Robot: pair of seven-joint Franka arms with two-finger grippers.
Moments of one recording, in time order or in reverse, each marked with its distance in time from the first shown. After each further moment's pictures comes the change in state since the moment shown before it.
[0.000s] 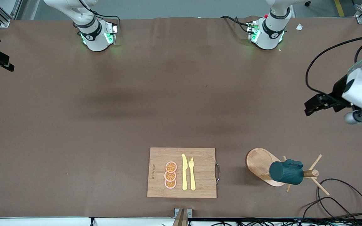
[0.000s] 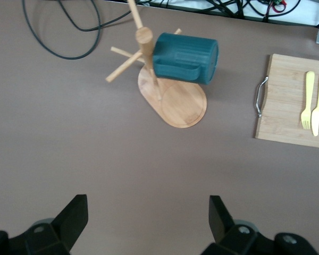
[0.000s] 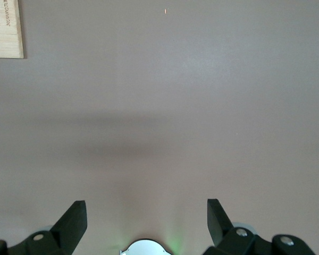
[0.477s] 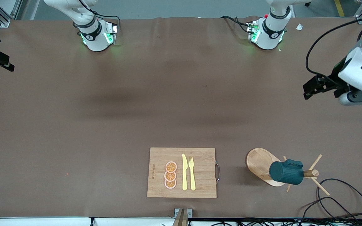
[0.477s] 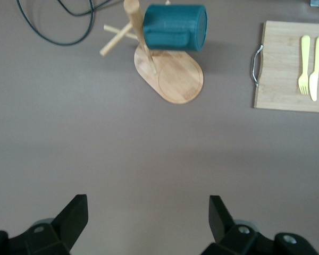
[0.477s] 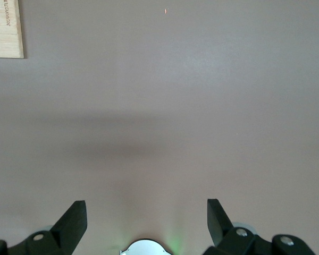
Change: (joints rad) left arm -0.174 -0.118 0.196 -0.074 -0.080 -0.072 0.085; right arm 0.000 0.000 0.000 0.000 0.000 0.000 0.000
